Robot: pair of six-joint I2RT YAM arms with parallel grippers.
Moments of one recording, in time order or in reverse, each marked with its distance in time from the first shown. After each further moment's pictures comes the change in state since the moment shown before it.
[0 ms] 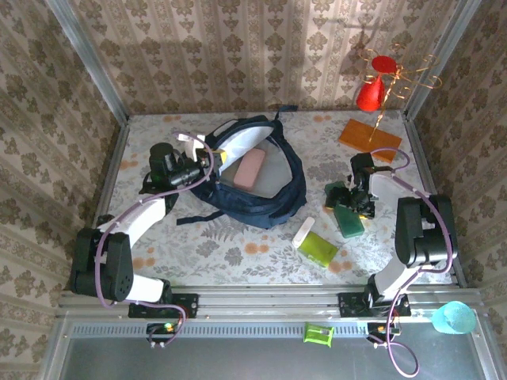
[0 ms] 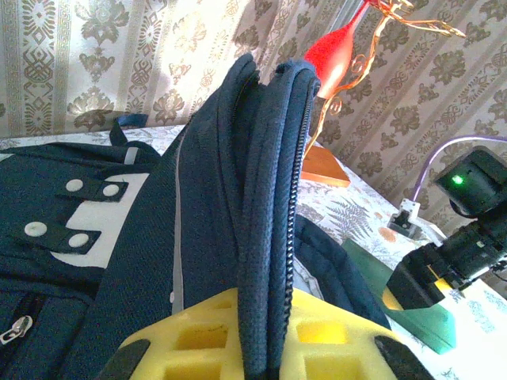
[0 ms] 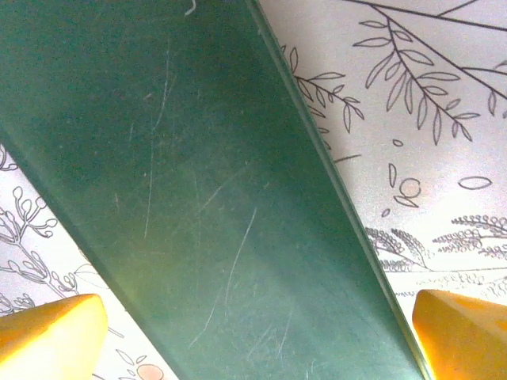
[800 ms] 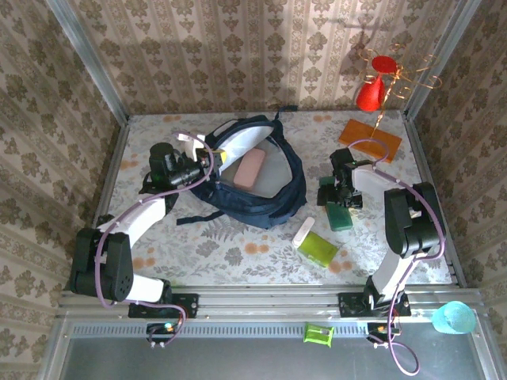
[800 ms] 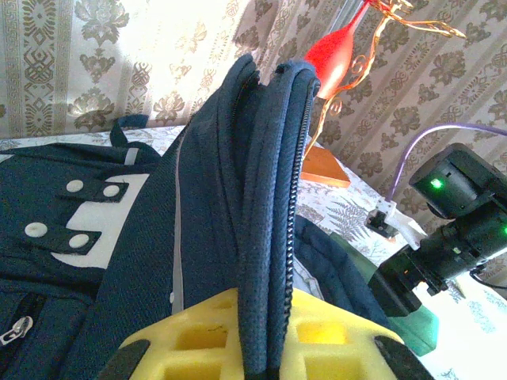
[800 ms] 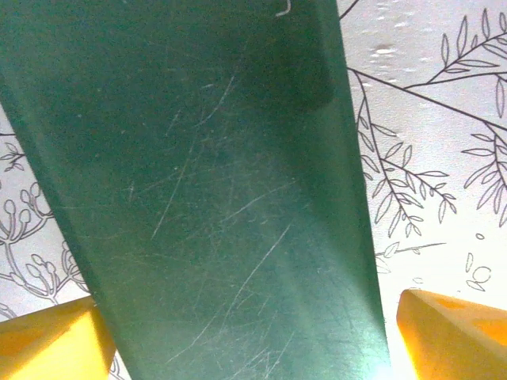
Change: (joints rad) left arm 0.000 0.000 0.001 -0.001 0.000 0.000; right arm 0.133 0.110 0.102 0.019 0.148 -0.021
